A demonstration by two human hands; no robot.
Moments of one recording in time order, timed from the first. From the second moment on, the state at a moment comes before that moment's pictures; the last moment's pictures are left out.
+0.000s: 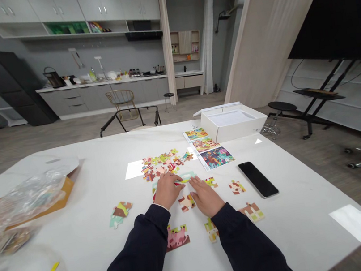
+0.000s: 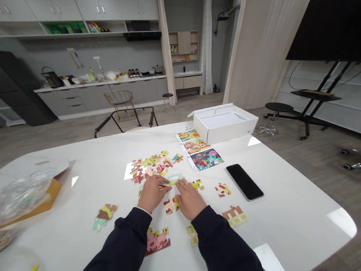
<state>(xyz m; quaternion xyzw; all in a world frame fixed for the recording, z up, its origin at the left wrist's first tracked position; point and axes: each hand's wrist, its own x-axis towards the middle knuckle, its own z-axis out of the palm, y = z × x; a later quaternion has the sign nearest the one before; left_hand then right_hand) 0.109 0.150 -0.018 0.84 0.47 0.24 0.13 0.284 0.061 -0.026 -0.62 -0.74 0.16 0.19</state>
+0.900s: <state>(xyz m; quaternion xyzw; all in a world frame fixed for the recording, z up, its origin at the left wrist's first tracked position) 0.085 0.142 -0.029 0.82 0.46 0.29 0.16 0.281 0.058 -0.015 -0.64 -0.74 0.16 0.16</state>
